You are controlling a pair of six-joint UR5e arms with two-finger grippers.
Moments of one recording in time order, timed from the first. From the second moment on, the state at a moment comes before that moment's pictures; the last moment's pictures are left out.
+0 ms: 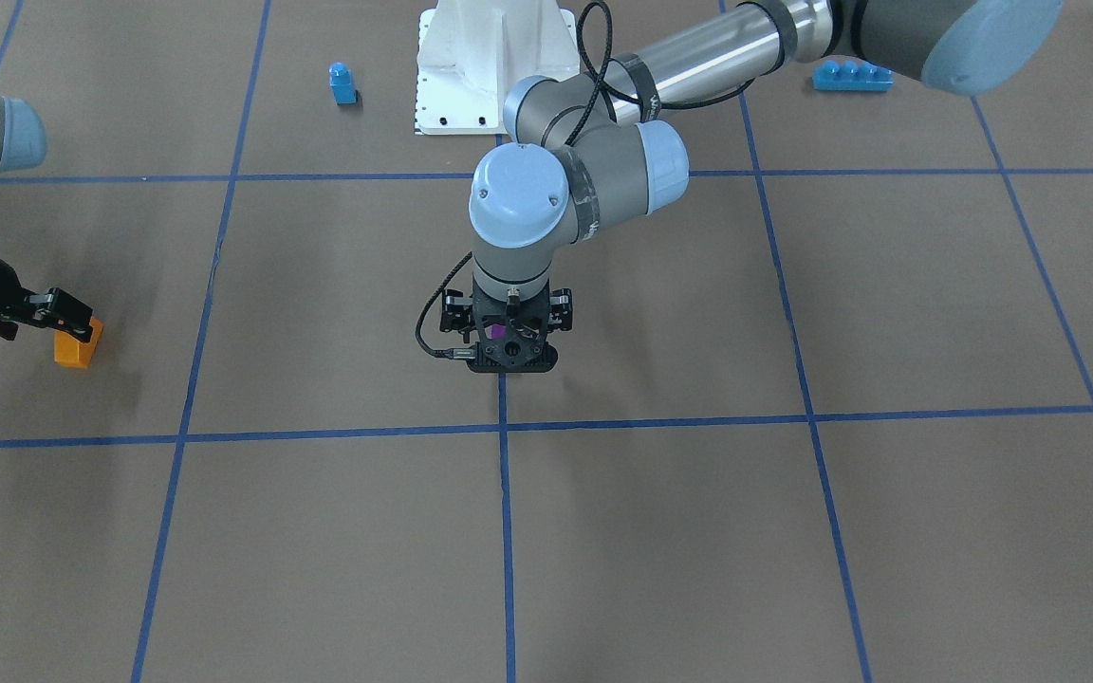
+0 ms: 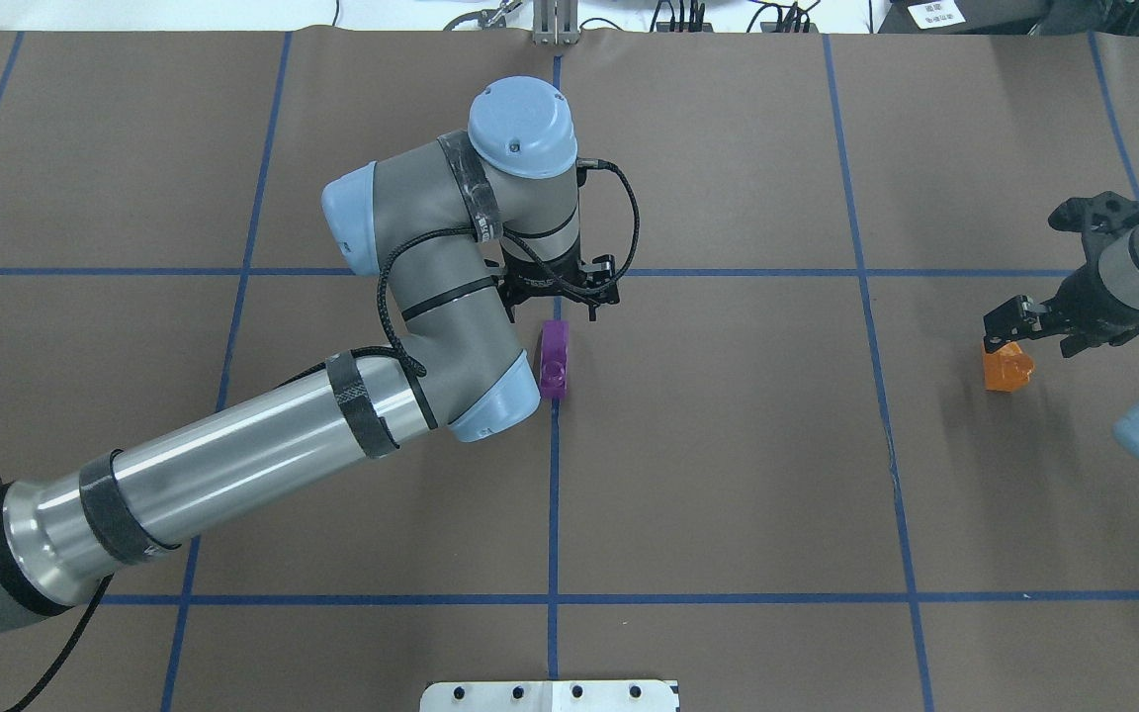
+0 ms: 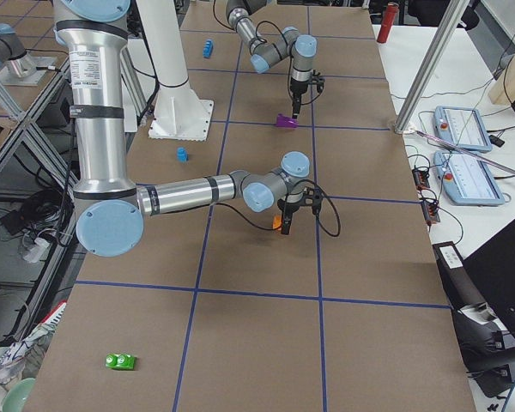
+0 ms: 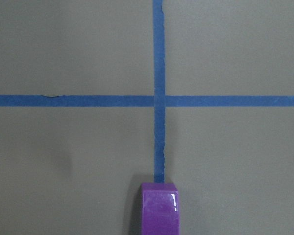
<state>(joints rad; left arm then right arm) -0.61 -2.58 -1.22 -1.66 -2.05 -1.14 0.98 -1.54 1.64 -1.19 2.20 0.81</state>
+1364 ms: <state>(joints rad) -0.61 -2.57 -1.26 -1.66 -2.05 -1.14 0.92 -1.48 1.63 -1.13 2.23 0.93</state>
